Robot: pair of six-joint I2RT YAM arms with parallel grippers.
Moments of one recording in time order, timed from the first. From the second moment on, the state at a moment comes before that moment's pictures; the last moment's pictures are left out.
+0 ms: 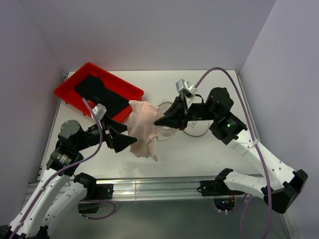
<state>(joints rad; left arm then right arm) -0.43 0.57 0.71 -0.18 0.73 -0.49 0.65 1.04 1.10 0.02 -0.94 0.22</state>
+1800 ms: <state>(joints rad) -0.36 0.87 0.78 -0.14 0.53 -0.73 0.81 0.98 1.16 -0.47 -0.49 -0.26</state>
